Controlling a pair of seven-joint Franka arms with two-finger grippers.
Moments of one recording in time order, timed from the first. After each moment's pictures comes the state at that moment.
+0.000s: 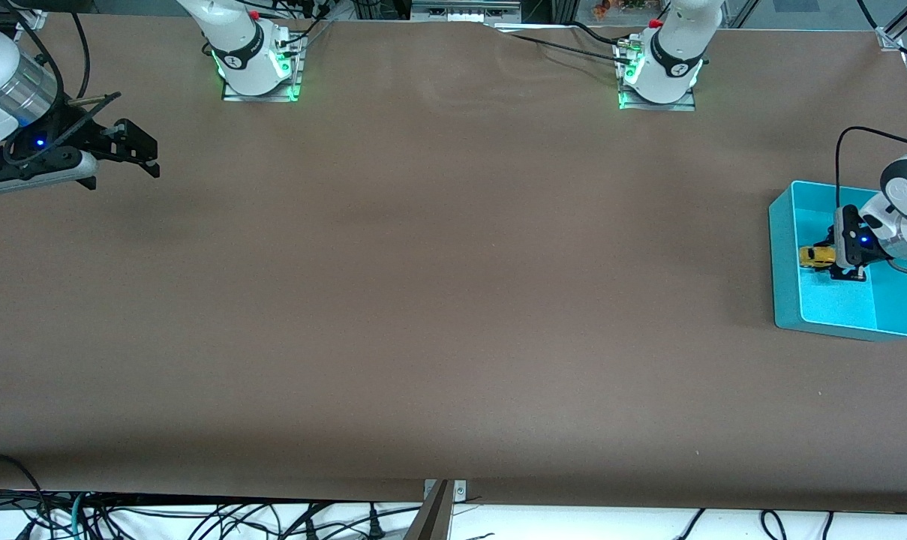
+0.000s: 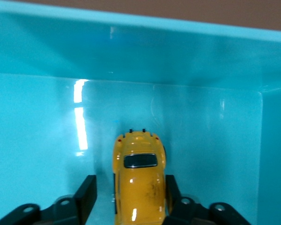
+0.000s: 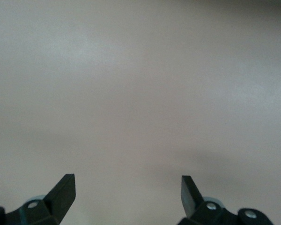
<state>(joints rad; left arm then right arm) 0.65 0.54 -0.11 -1.93 0.07 2.35 2.15 -0.22 -0.12 0.29 -1.83 0.04 1.74 -0.16</state>
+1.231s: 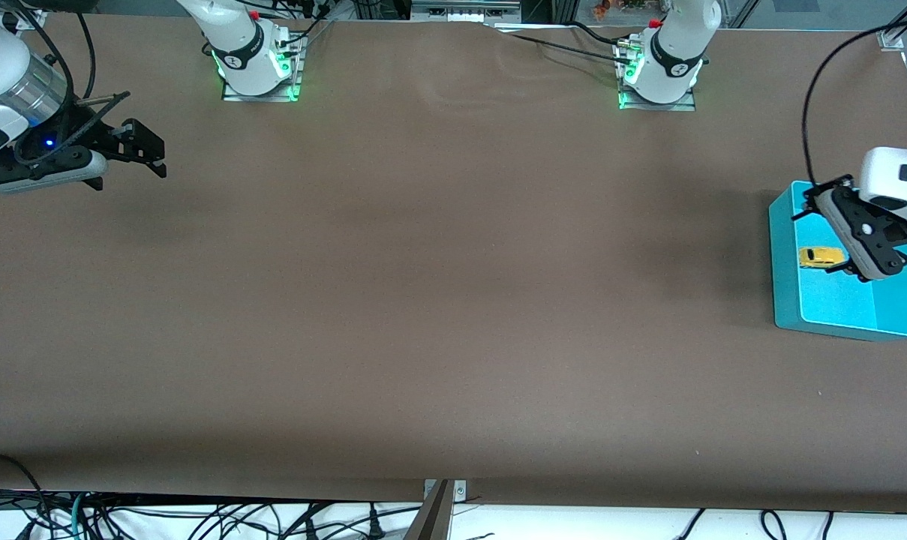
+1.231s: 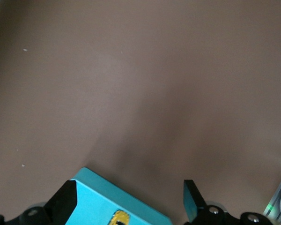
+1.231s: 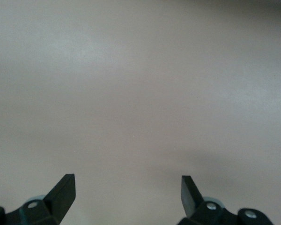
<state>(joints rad) 0.23 0.15 -0.20 -1.62 -0.01 1.70 1.04 -0.22 -0.12 0.31 -1.83 0.04 1.75 -0.16</state>
